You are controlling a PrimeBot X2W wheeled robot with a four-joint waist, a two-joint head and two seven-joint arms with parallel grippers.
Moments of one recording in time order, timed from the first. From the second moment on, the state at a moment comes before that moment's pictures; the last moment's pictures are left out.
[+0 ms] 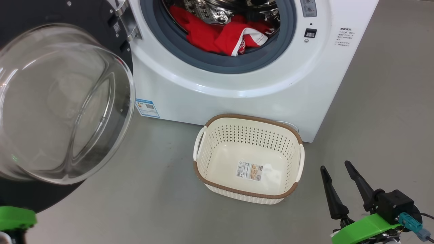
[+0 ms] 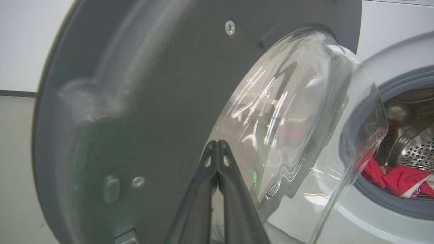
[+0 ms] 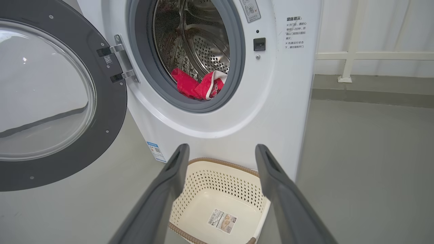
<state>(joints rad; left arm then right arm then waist) -0.33 0.11 0.52 0.50 -0.27 -0.13 -0.26 -0.01 -0.09 0.05 0.22 0.30 0.12 -0.25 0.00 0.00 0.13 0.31</state>
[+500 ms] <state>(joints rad) -0.10 0.07 0.32 0.28 -0.34 -0.13 -0.26 -0.01 -0.08 0.04 0.21 0.30 0.12 -0.25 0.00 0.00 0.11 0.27</state>
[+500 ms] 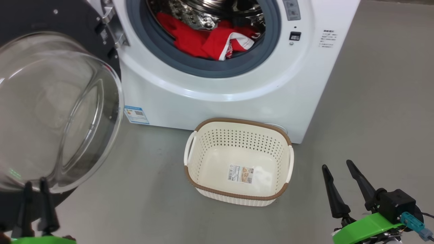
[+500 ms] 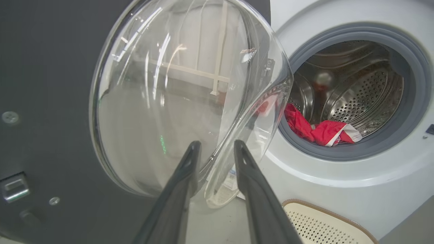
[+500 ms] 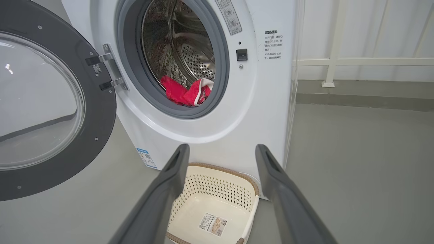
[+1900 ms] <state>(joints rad) 0.05 0.15 0.01 0.09 -0.40 -0.13 -0.26 0.06 -0.06 -0.09 0.18 0.31 0.12 -0.25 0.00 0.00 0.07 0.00</state>
